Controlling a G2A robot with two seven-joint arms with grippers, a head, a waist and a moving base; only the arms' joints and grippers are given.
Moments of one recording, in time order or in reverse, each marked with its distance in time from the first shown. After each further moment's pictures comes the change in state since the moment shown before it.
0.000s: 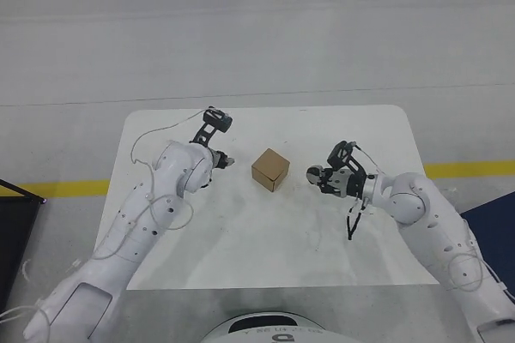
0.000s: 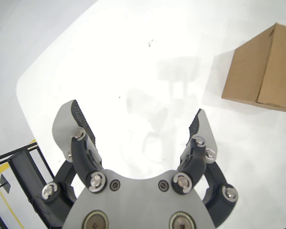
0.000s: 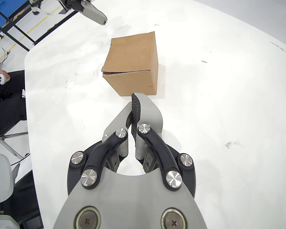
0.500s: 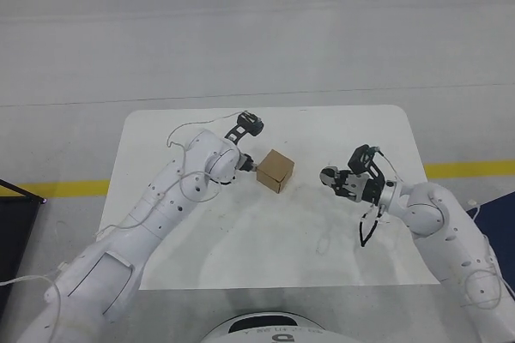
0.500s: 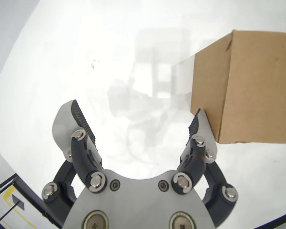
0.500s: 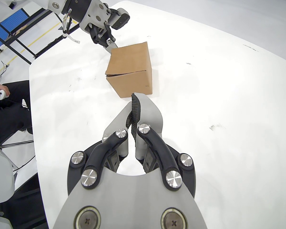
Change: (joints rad) left arm -0.156 -0.099 0.162 0.227 -0.212 -0.108 0.062; right arm -0.112 0.027 0.120 -0.060 0.010 -0.046 -0.055
